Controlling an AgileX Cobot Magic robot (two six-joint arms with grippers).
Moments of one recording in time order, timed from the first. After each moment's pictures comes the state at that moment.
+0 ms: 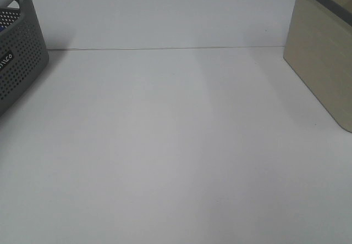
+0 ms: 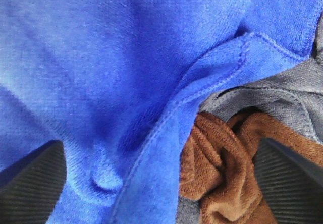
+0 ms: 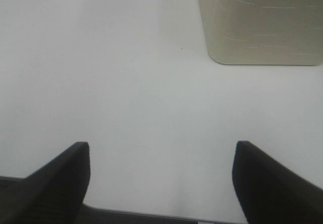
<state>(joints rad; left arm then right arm) 0.44 2.34 -2.11 -0.18 1.21 1.04 0.06 0.00 -0.45 0.03 1.10 -0.05</state>
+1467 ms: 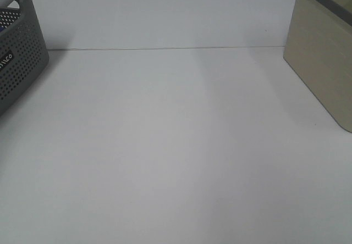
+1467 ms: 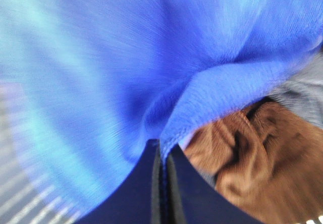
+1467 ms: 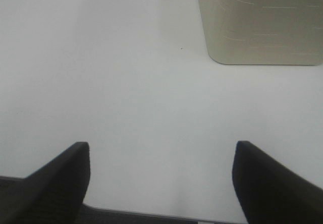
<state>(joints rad) 0.43 2.23 -2.12 -0.13 1.21 1.00 0.06 0.00 -0.45 0.03 1.10 -0.05</state>
